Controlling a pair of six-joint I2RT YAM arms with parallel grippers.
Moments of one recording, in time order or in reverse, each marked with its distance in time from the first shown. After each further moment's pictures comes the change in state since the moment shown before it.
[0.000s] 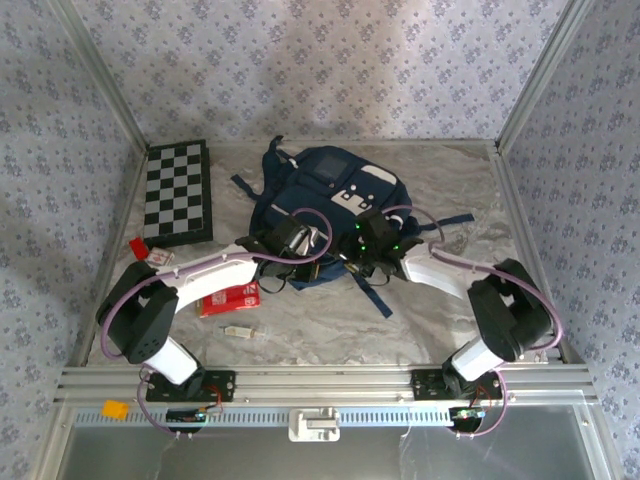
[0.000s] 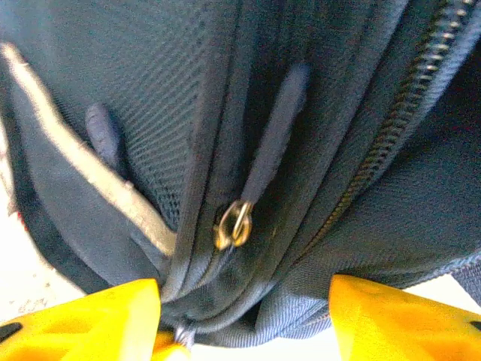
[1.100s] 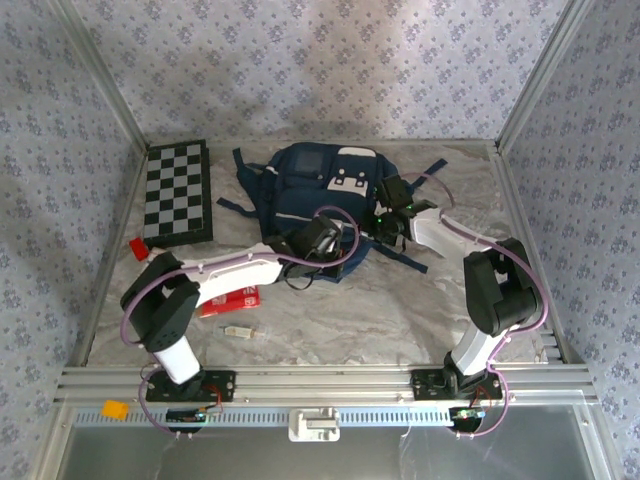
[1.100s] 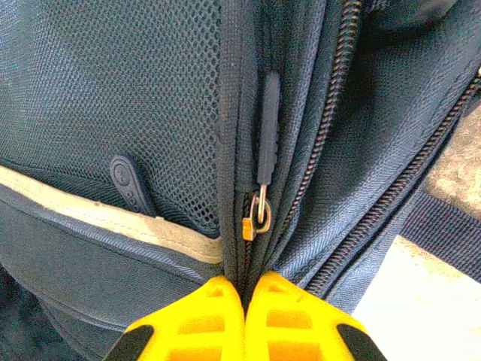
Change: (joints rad) left arm -0.124 0.109 0.126 0.083 -0.145 -0.097; right arm -0.226 0.117 0.267 -0.299 -0.026 -0.437
